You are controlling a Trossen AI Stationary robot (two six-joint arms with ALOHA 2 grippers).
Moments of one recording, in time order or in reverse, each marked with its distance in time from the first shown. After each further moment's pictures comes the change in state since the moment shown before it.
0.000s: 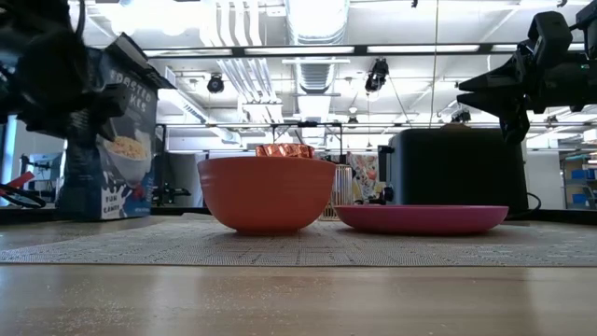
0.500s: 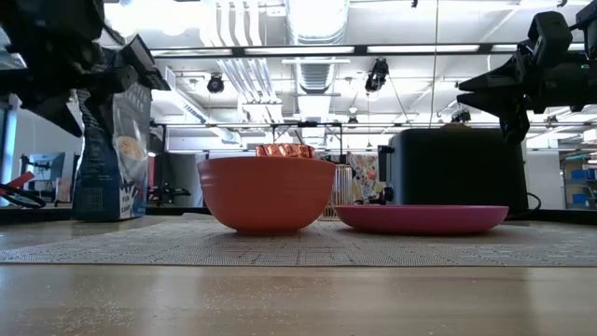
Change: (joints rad) left arm -0.001 -0.027 0.187 -0.009 0.261 0.211; right arm 0.000 0.000 0.000 0.000 0.000 0.000
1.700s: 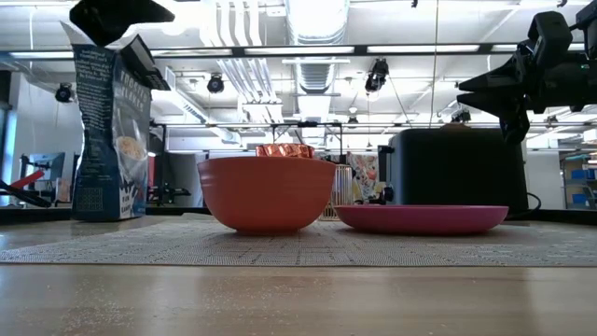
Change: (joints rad) left arm -0.388 0.008 -0.011 1.261 0.025 1.331; right arm 0.000 0.000 0.000 0.000 0.000 0.000
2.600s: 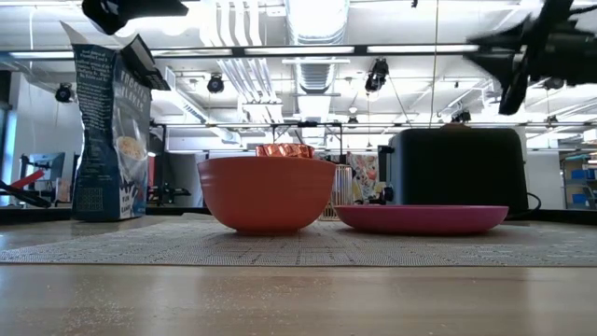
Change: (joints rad) left arm 0.029 -0.001 -0.004 0.082 -0.220 0.190; right arm -0.001 0.000 0.000 0.332 0.062 0.040
